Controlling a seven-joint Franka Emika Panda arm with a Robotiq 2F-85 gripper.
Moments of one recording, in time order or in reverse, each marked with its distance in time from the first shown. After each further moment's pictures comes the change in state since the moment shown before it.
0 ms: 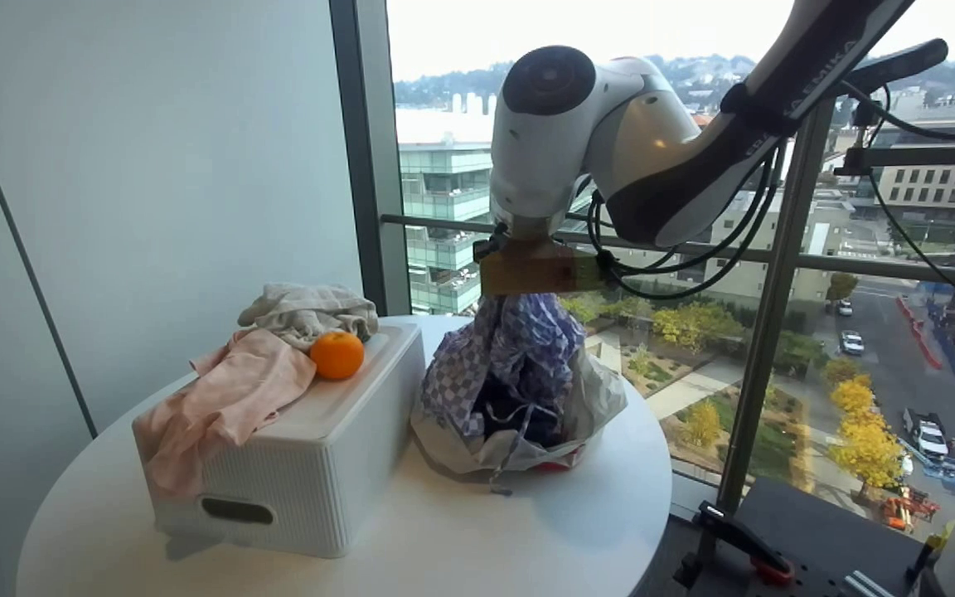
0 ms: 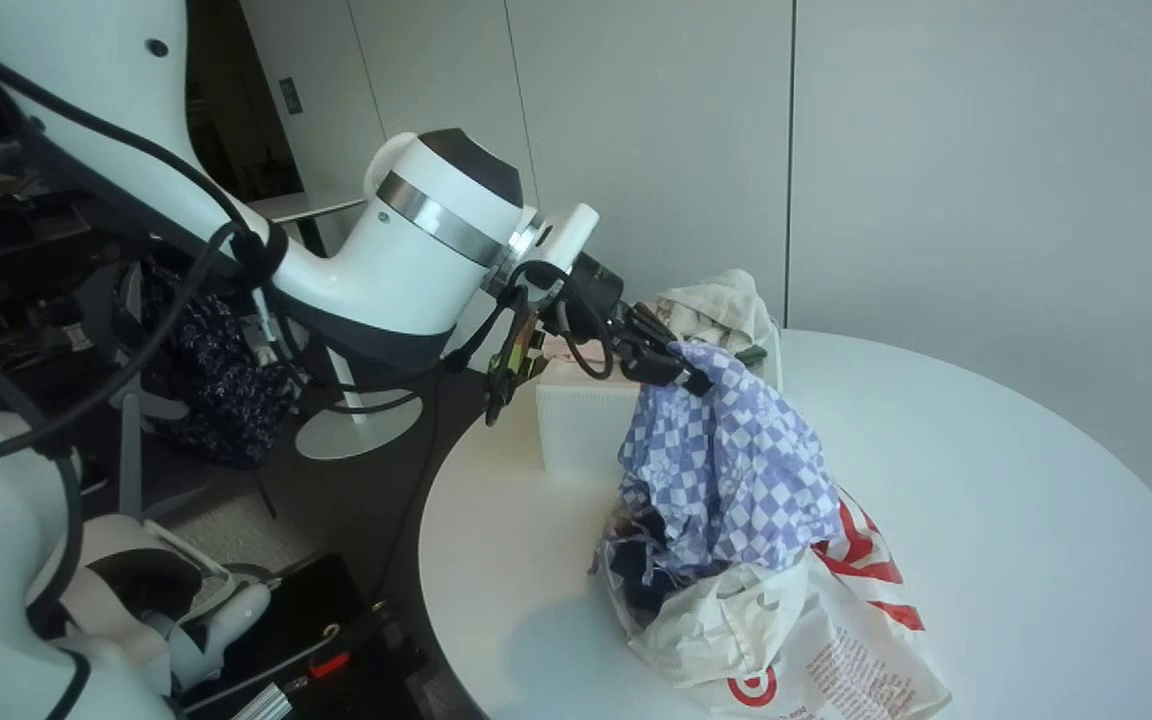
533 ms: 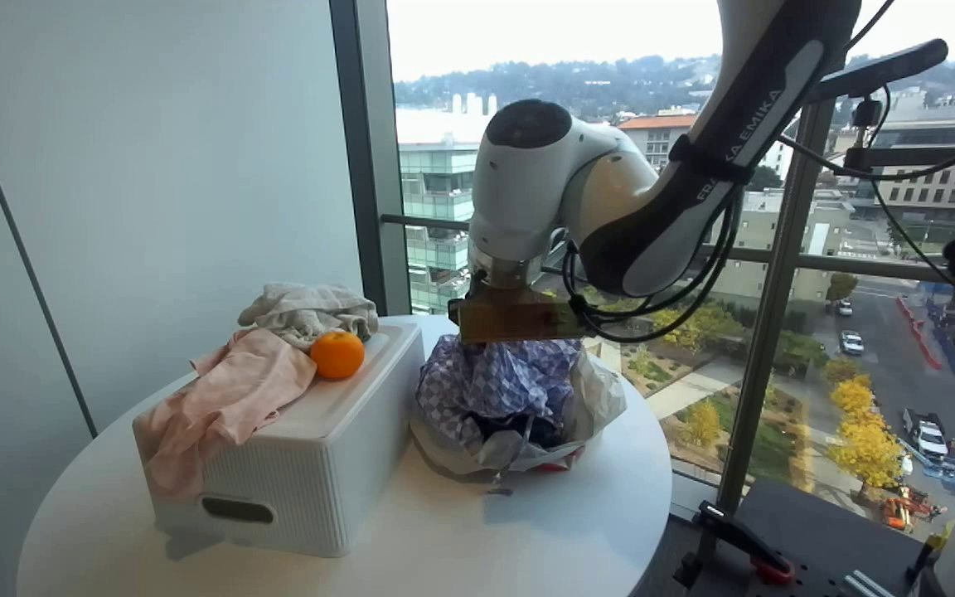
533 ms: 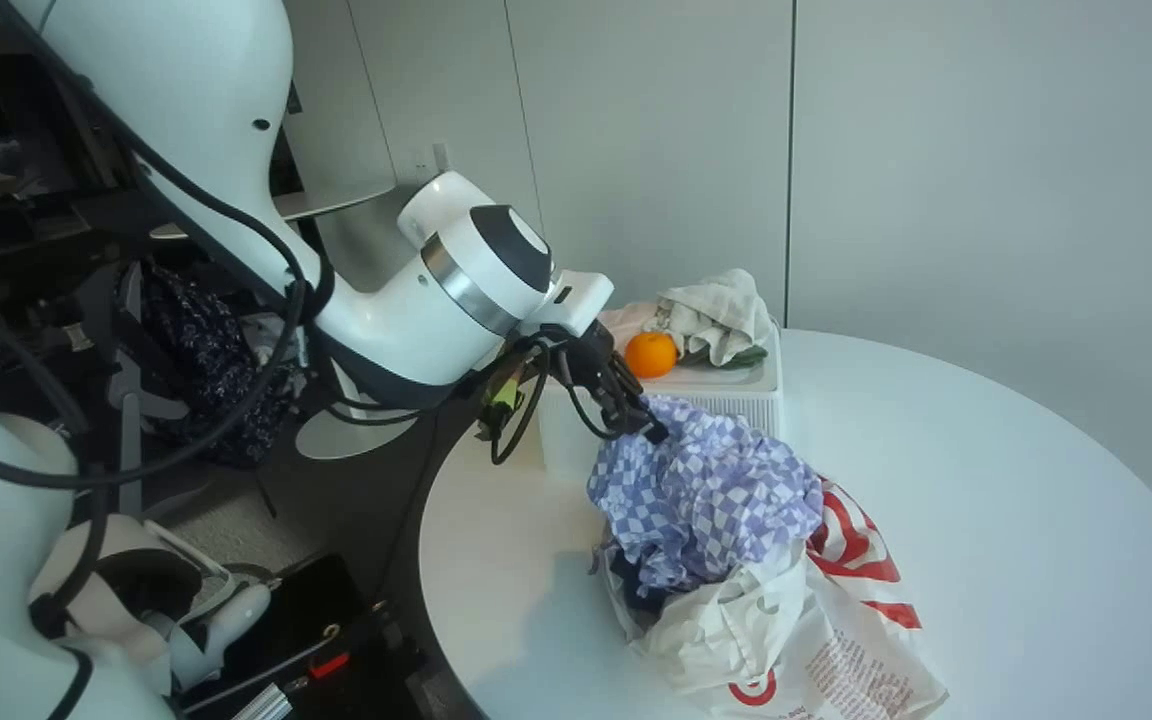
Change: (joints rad) arm 0.027 0.169 -0.001 0.010 0.183 0.149 -0.142
